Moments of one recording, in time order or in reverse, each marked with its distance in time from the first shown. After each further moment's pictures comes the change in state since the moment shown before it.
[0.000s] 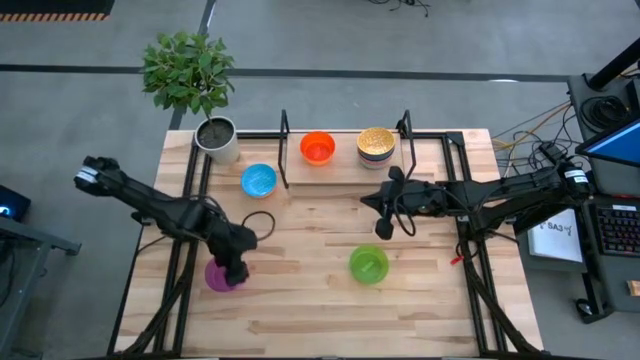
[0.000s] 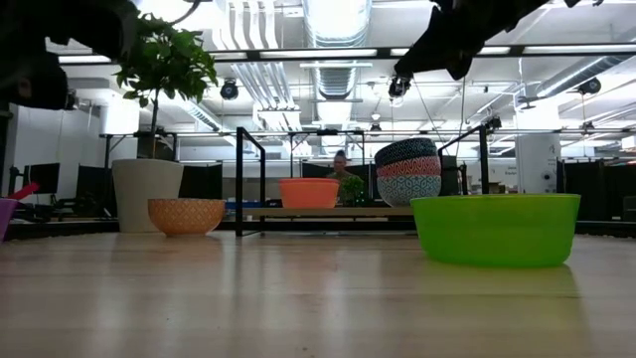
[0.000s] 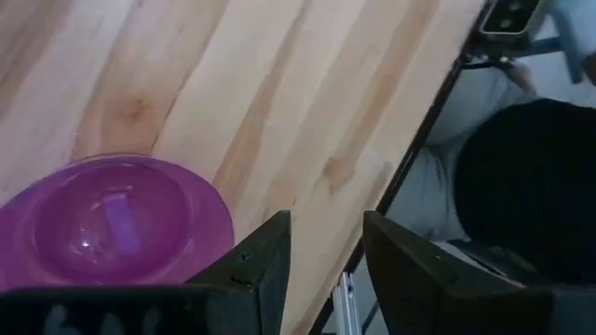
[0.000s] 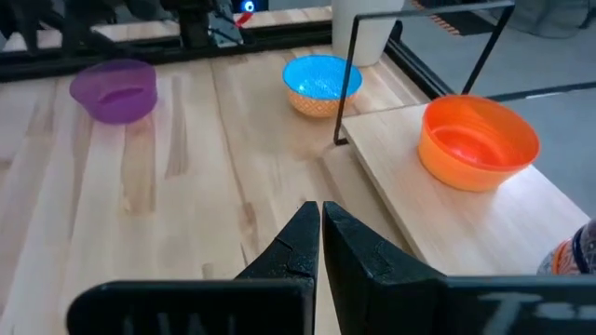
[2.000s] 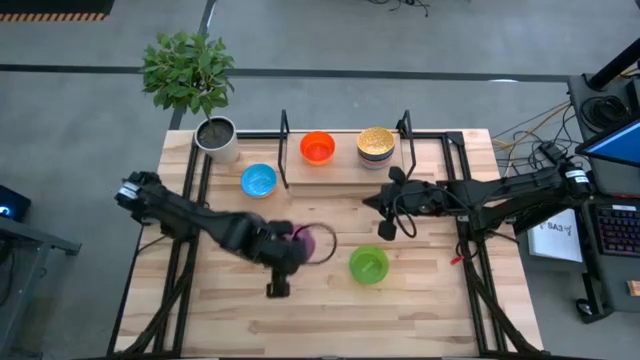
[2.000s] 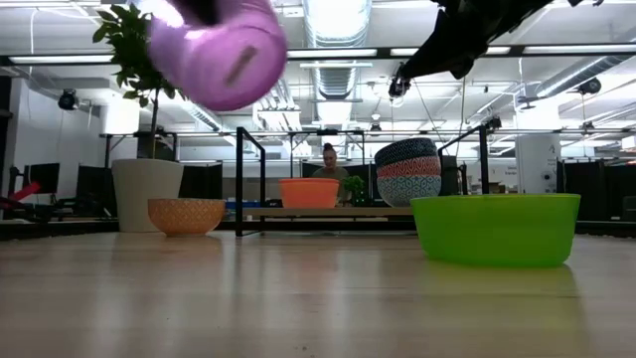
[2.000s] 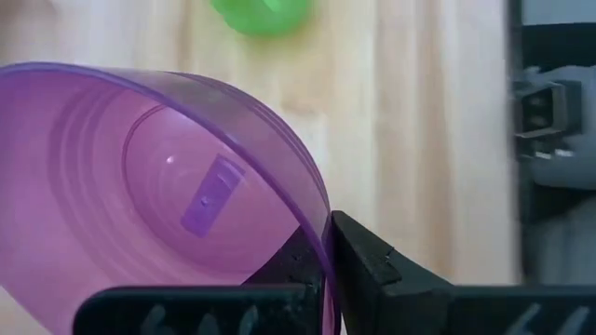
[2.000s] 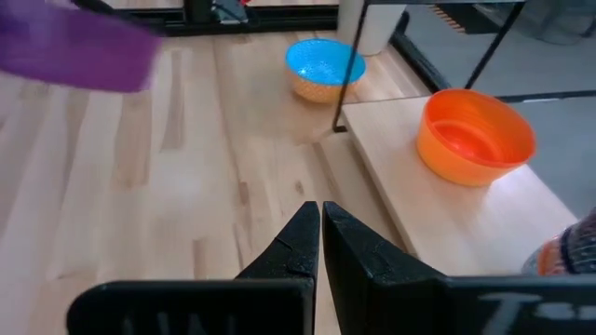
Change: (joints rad) left arm -0.025 0.514 0.661 -0.176 -0.472 0.611; right arm 0.000 -0.012 0.004 -0.054 -0.014 -0.058
